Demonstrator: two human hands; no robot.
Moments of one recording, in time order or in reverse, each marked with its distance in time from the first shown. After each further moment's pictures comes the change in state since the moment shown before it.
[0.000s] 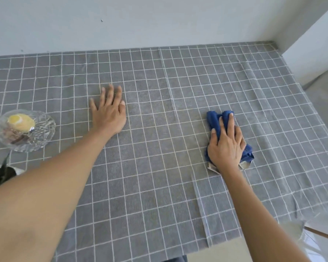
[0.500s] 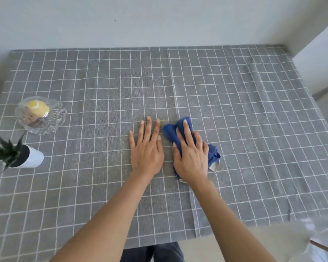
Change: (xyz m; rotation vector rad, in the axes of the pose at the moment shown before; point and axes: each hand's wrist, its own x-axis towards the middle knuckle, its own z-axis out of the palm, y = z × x) left_hand -0.132 0.094 0.057 -0.096 0.141 0.002; right_hand -0.064 -0.049 0.011 0.036 -0.123 -0.437
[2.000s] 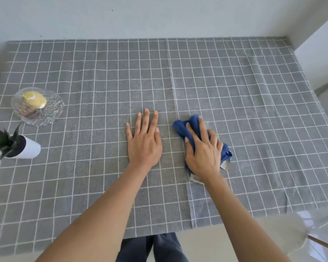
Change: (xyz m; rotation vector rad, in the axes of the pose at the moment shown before) left_hand 0.002 0.003 -0.001 0.011 0.015 -0.021; right_hand -0.010 0.039 -0.008 -0.051 0.044 0.076
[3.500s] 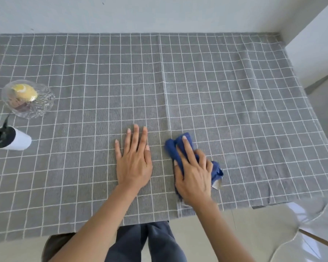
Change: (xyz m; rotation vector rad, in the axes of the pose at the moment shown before) left_hand -0.071 0.002 0.001 0.011 -0.040 -0.031; right_hand -0.075 0.007 -0.005 -0.041 0.014 -0.087
